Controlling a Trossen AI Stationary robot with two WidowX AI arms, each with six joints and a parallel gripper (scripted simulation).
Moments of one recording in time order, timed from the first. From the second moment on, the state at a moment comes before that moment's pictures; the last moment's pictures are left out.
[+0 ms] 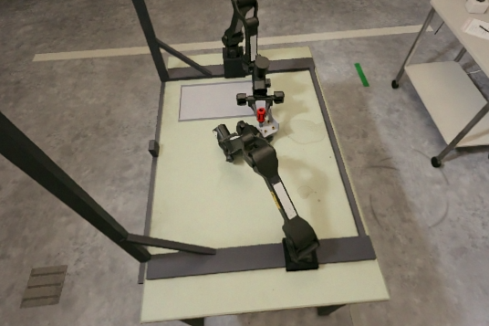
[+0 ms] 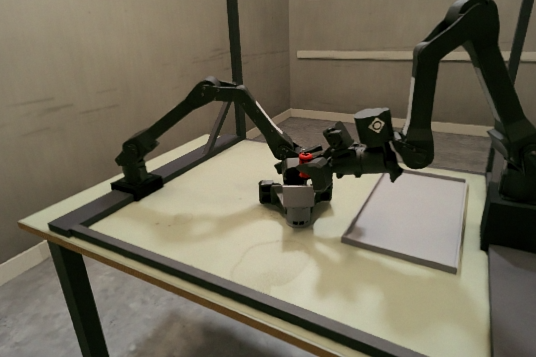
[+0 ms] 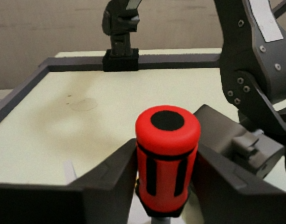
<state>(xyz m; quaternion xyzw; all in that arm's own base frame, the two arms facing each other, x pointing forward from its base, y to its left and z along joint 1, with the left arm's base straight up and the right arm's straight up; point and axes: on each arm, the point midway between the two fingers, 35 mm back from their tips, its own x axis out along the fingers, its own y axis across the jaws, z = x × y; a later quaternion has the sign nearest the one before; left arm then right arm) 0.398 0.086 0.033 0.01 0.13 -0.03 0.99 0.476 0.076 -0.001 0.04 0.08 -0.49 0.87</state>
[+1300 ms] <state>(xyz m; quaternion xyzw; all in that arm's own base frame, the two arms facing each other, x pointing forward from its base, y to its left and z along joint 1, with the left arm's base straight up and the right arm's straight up) 0.398 0.086 0.033 0.01 0.13 -0.03 0.99 0.476 0.076 -0.001 0.04 0.08 -0.49 0.87</state>
